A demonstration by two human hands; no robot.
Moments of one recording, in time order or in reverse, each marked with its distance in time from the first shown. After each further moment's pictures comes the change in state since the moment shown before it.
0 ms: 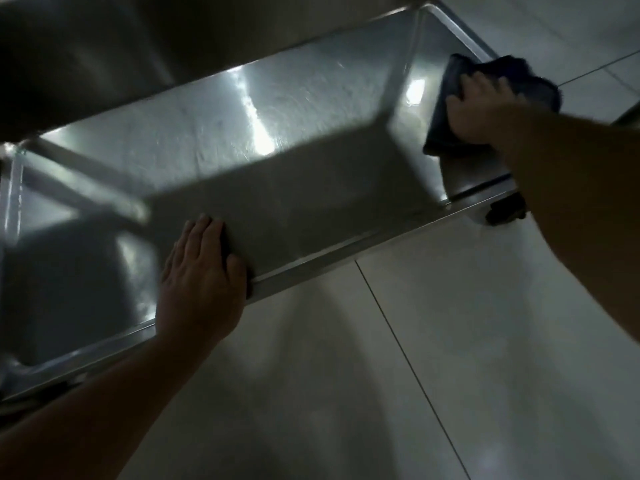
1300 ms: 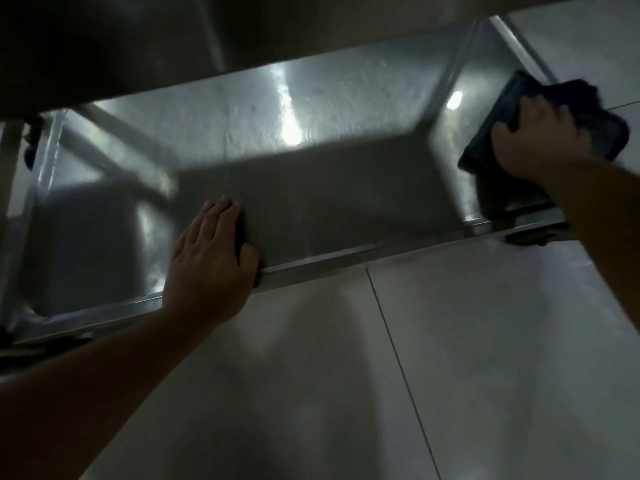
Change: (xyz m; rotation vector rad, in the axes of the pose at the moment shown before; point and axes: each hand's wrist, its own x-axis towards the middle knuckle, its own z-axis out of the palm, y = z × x) left_hand -0.004 0.010 -0.008 0.022 -0.050 -0.051; right_hand -0.031 0.021 -0.004 0.038 0.052 -0.008
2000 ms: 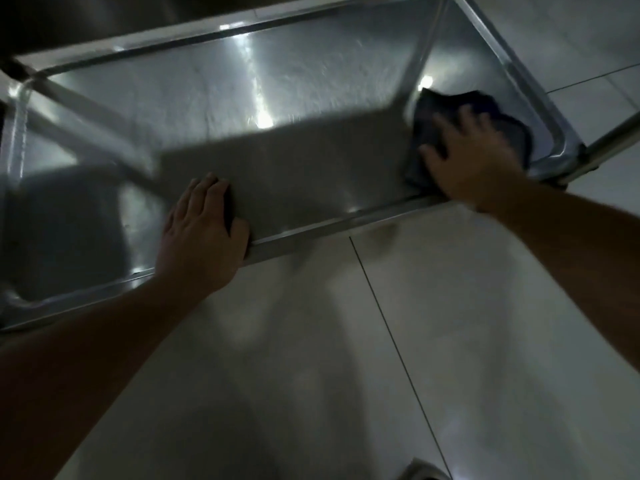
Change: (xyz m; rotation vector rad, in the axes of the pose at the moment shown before) left_hand 0.001 -0.003 -0.006 -0.027 -0.044 0.048; right_hand -0.081 -0.020 0.034 -0.185 0.048 -0.226
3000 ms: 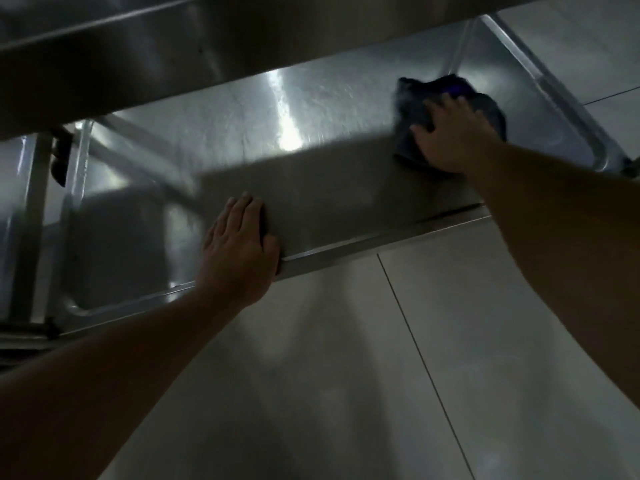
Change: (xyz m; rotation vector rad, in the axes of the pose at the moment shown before) left_hand 0.002 0.001 0.001 -0.007 -0.046 -0.037; right_hand 0.084 -0.049 -0.004 0.109 -0.033 -0.072
